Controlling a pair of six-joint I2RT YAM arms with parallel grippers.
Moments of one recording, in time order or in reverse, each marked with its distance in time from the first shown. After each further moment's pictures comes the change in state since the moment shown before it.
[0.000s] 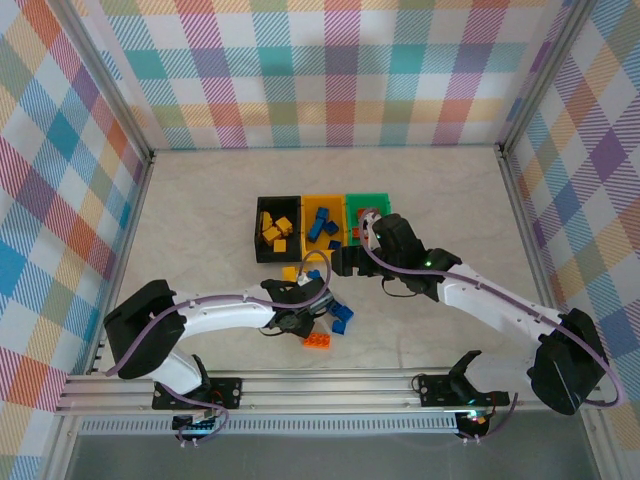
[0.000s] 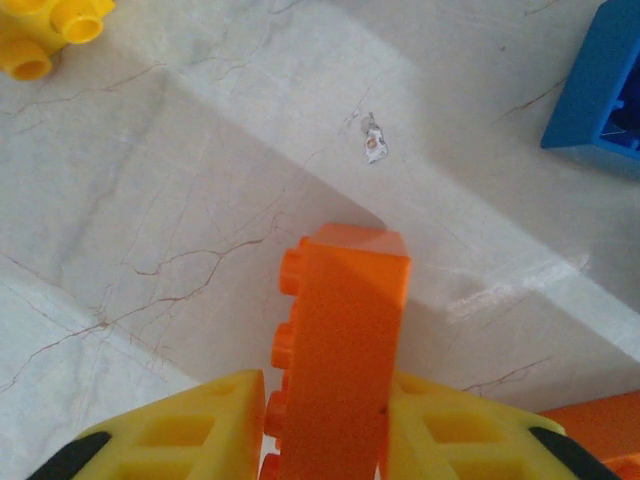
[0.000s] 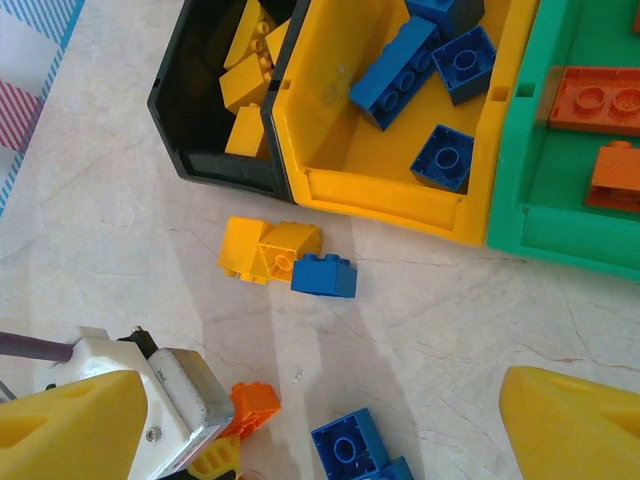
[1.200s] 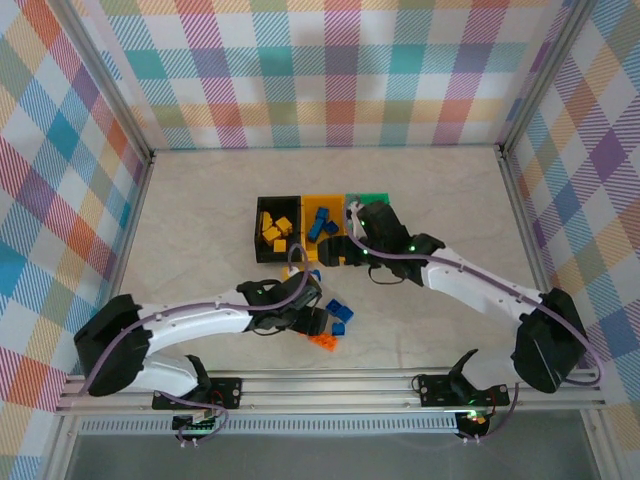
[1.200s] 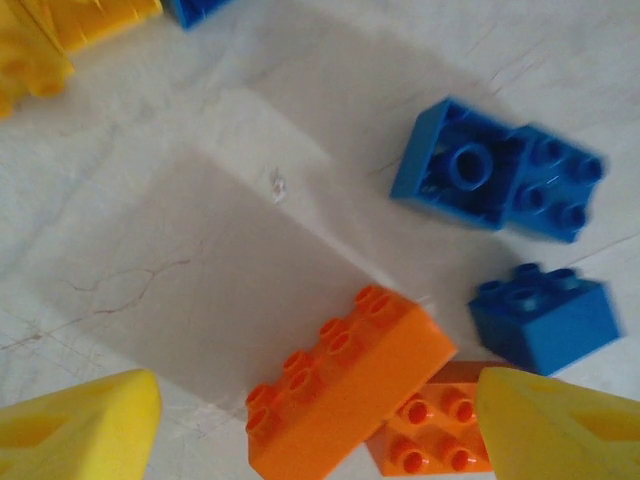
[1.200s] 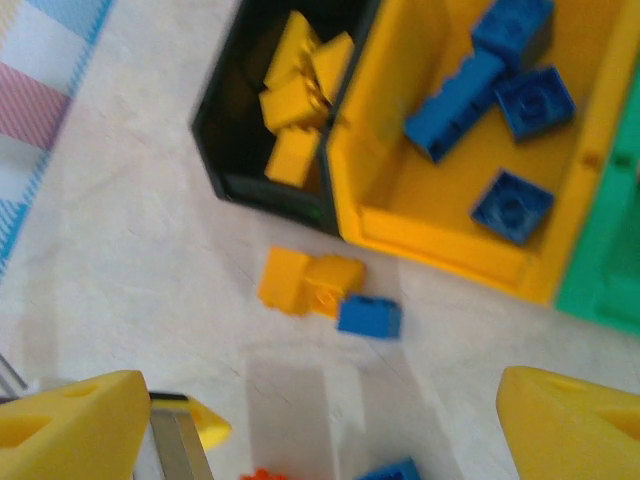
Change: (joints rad) left arm 0.021 -0.151 -0.081 0.127 0.121 -0.035; right arm 0.025 0.122 0.117 -0.015 -0.024 -0.012
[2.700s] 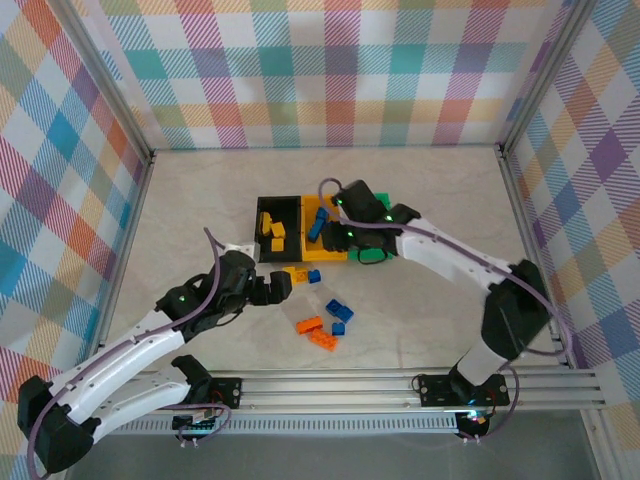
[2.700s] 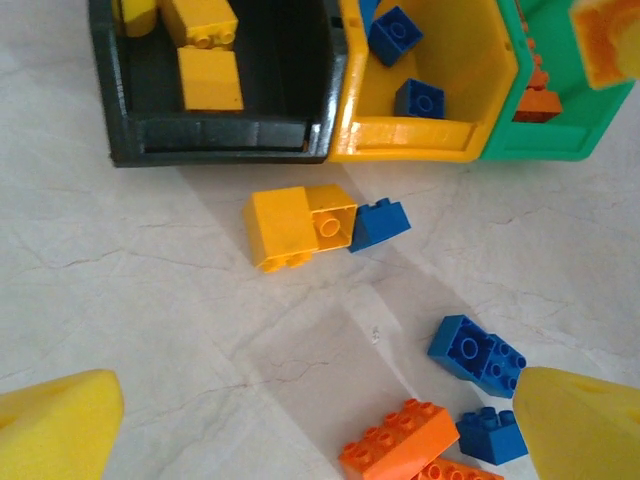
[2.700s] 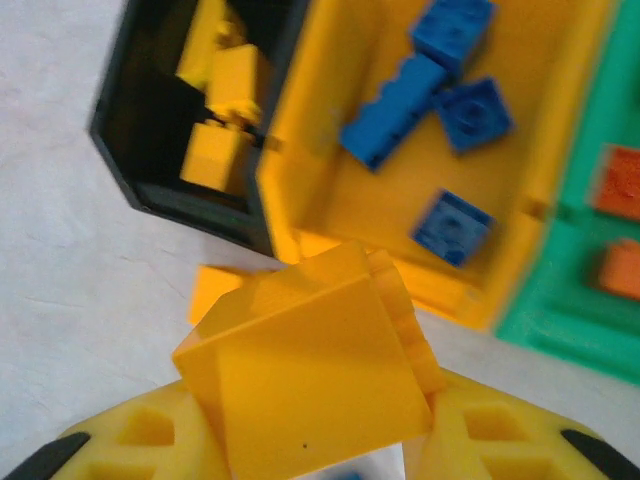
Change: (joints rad) left arm 0.296 -0.536 -0.070 -0.083 -0.043 -0.025; right arm -0.003 0.299 0.386 -0.271 0.058 -0.074
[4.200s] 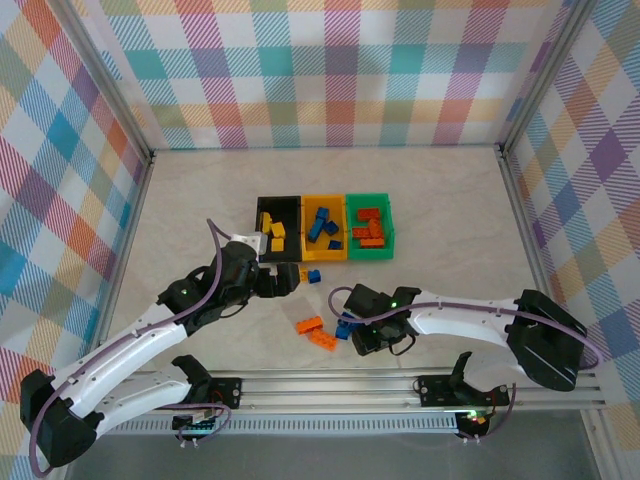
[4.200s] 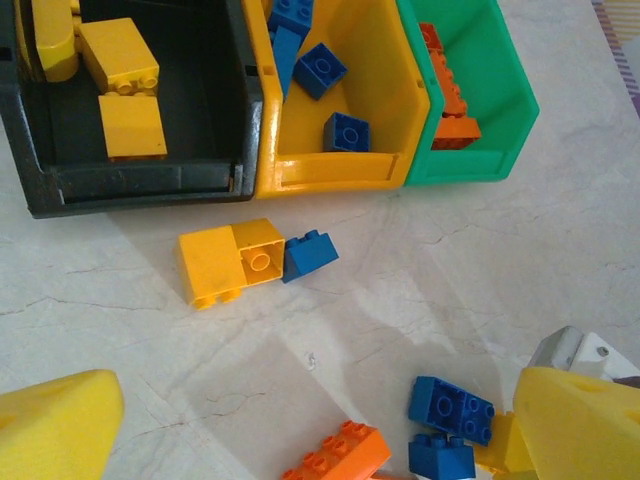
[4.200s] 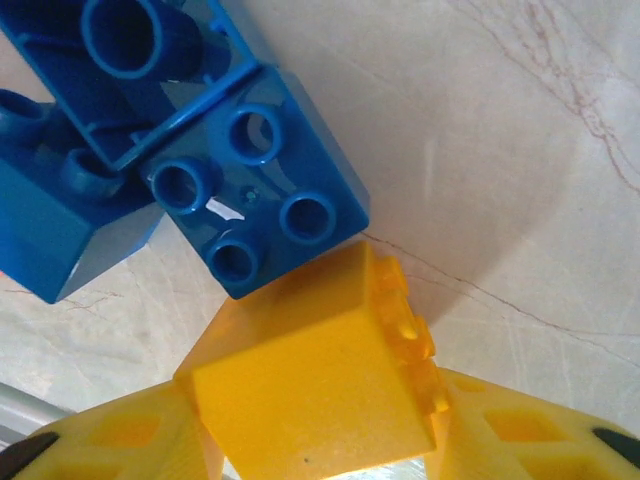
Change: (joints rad) left arm 0.000 0.057 0.064 0.069 0.070 0.020; right arm 0.326 -0.298 -0.693 -0.070 0.063 0.163
